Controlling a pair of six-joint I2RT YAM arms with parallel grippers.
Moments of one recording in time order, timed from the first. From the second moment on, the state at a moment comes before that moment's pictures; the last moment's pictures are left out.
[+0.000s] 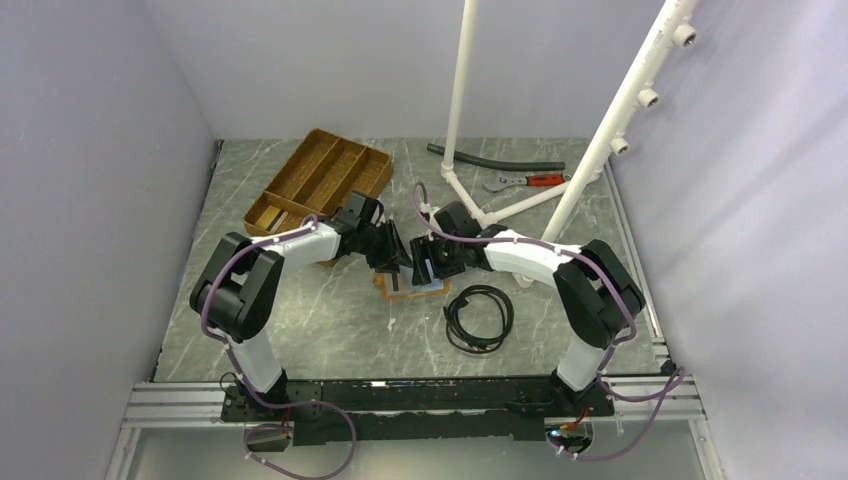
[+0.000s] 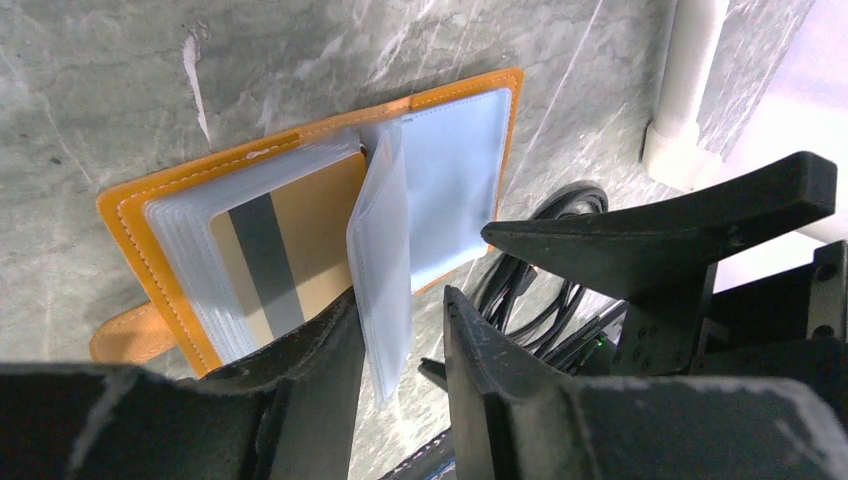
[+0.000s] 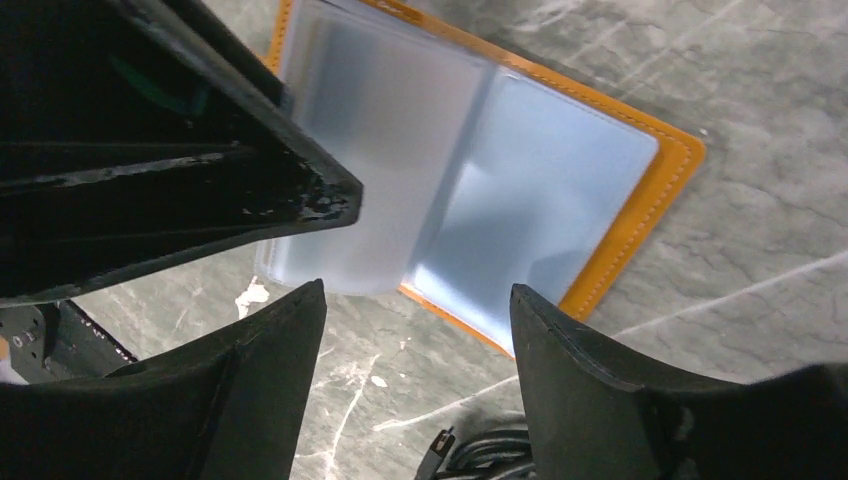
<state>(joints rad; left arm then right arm) -0.51 1.75 1.04 -0.22 0.42 -0.82 0.67 1.72 1.04 -0.27 -0.26 0.34</state>
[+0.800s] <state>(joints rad) -0.49 1.75 1.04 -0.22 0.39 -0.83 0.73 1.82 1.12 -0.26 -0.21 0.33</state>
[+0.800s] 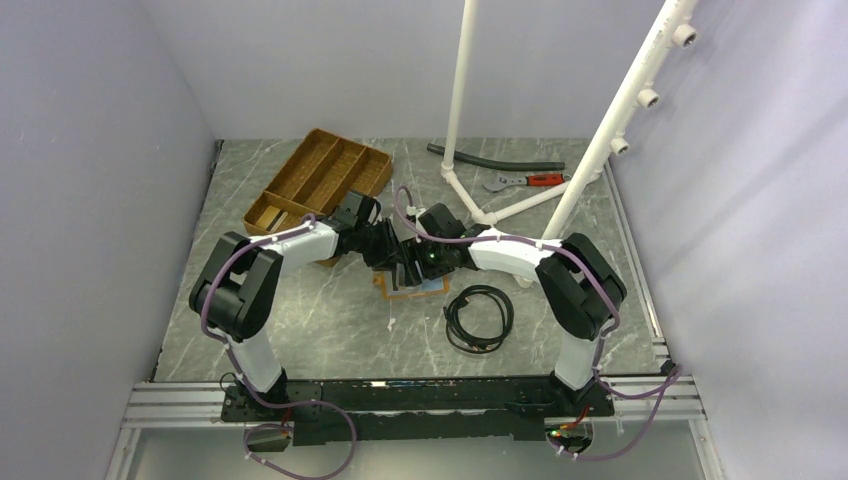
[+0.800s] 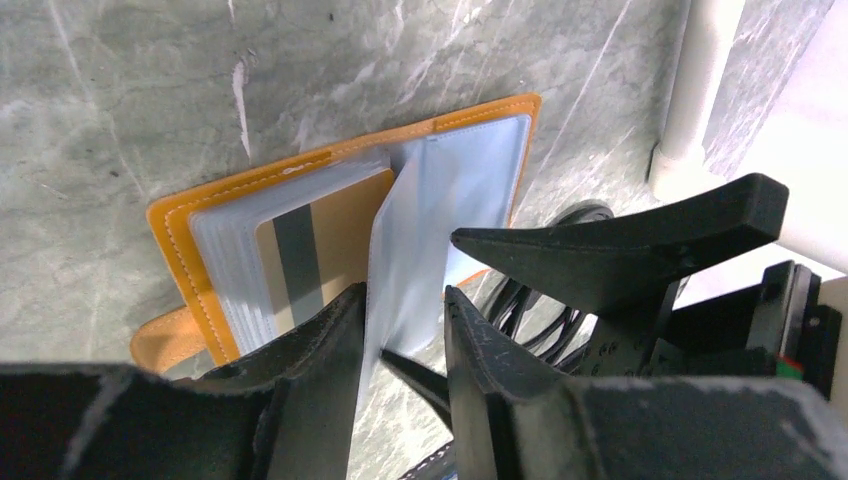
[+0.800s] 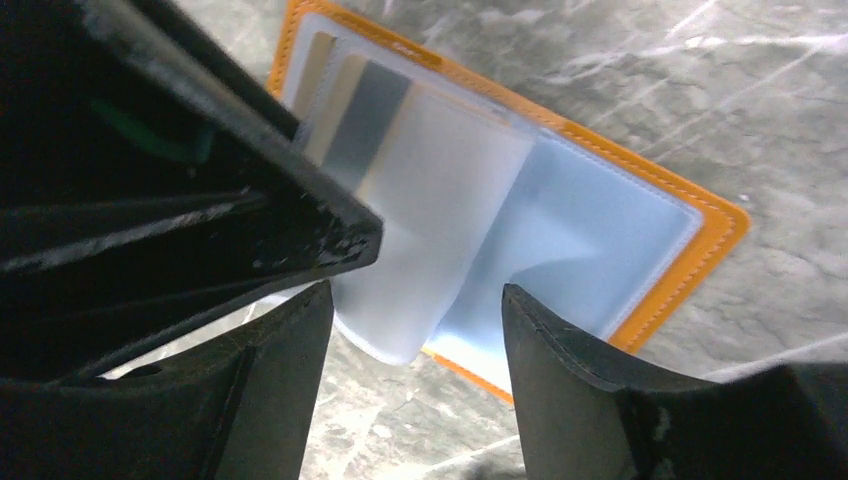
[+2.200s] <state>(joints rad) -0.02 1.45 1.31 -0.81 0.19 -0.44 0.59 1.63 1.06 -0.23 -0.45 0.36</state>
